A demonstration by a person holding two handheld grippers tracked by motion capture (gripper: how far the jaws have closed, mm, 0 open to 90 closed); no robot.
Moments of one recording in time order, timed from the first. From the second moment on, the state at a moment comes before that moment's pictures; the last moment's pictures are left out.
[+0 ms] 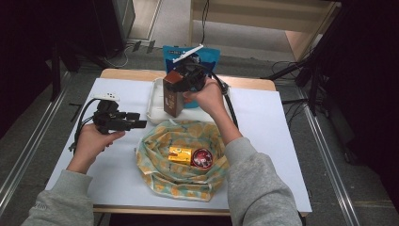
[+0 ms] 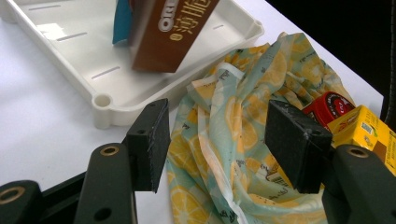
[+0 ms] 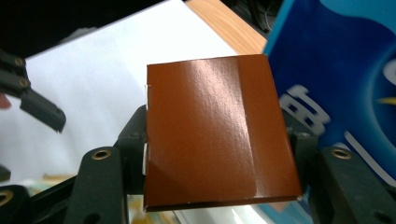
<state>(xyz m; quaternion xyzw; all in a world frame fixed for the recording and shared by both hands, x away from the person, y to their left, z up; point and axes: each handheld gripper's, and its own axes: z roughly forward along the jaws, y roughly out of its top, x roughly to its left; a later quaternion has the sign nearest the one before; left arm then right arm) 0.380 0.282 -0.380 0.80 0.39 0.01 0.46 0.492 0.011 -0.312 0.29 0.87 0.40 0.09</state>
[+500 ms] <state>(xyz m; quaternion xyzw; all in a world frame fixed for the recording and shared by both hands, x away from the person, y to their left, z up) 0.379 0.284 -0.381 0.79 0.40 0.01 0.46 0.489 0.005 -0.328 0.27 0.87 0.41 0.08</state>
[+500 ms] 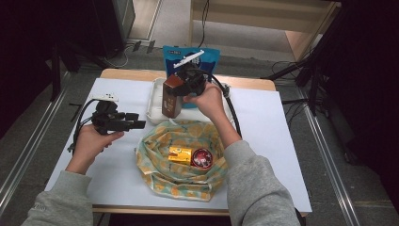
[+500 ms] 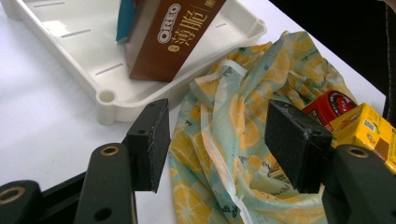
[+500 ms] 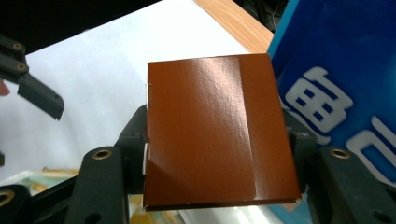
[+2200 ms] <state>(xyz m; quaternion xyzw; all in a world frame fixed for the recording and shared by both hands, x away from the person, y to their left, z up) 0.386 0.273 -0.384 0.80 0.39 0.00 0.46 0.476 -0.083 -0.399 0.28 0.87 0.39 0.02</state>
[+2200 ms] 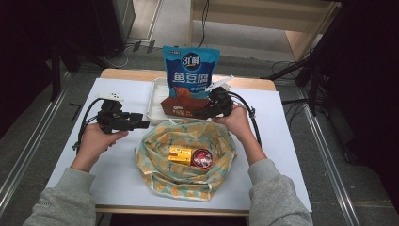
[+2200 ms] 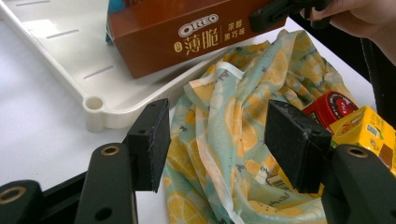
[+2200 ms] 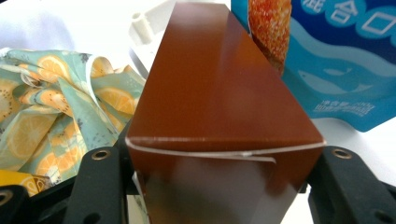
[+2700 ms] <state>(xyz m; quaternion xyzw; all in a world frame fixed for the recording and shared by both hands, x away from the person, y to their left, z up) 0.386 0.277 -0.382 0.80 0.39 0.00 0.46 0.483 -0.077 -0.417 0.27 0.88 0.39 0.02</state>
